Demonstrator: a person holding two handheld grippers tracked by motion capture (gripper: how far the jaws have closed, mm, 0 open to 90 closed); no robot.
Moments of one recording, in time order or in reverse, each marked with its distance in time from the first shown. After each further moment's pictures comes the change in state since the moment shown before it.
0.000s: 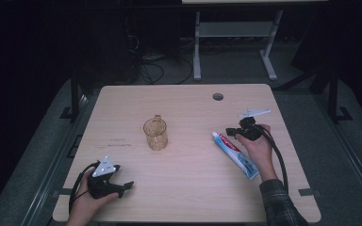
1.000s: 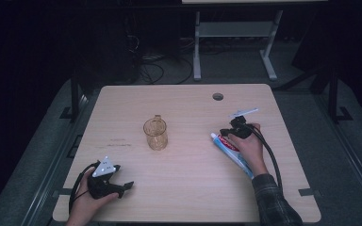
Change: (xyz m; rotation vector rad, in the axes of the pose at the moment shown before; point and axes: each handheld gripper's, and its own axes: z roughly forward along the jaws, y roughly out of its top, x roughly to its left) left arm 0.000 0.000 0.000 -0.001 -0.002 0.002; right arm -0.001 0.003 0.034 0.068 -0.005 -0.017
